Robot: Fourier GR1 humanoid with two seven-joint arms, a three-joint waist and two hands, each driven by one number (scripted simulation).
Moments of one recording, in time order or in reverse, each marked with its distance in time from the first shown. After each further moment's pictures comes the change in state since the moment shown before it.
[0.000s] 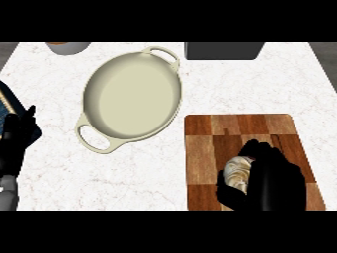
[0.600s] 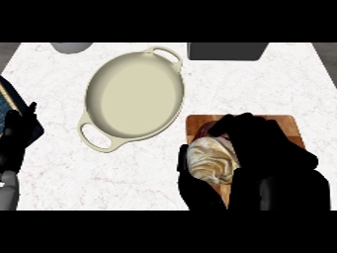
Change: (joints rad) left arm -0.028 0.002 0.005 0.022 -0.003 -0.009 -0.006; right arm -0.485 0.071 0.103 -0.136 0.085 0.093 0.046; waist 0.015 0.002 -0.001
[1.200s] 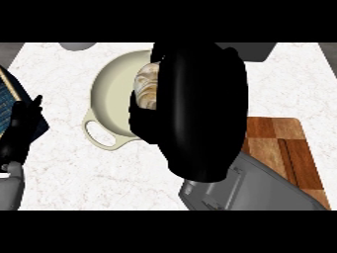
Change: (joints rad) left arm -0.059 -0.004 -0.011 0.026 -0.009 -0.009 0.016; right arm -0.465 0.001 -0.174 0.412 -0.382 -0.037 0.085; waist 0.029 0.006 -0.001
